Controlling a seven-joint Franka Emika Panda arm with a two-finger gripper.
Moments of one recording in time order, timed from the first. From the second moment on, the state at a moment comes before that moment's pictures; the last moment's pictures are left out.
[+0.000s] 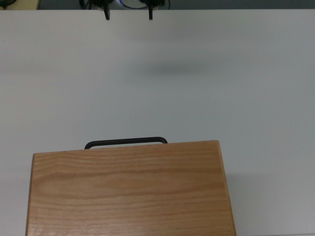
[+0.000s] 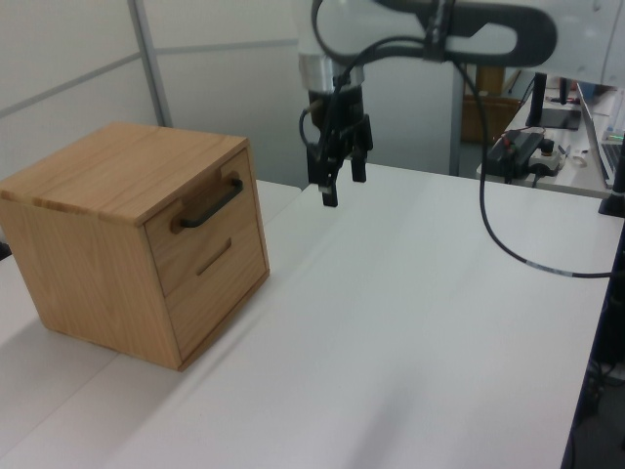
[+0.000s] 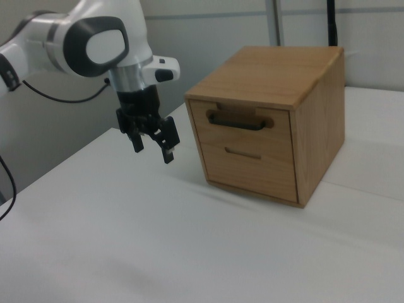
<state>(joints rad) 0.06 0.12 -0.01 -1.34 0.04 1.43 0.02</state>
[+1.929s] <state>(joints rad) -0.02 0.03 -0.03 -1.48 0.00 1.39 -0.27</state>
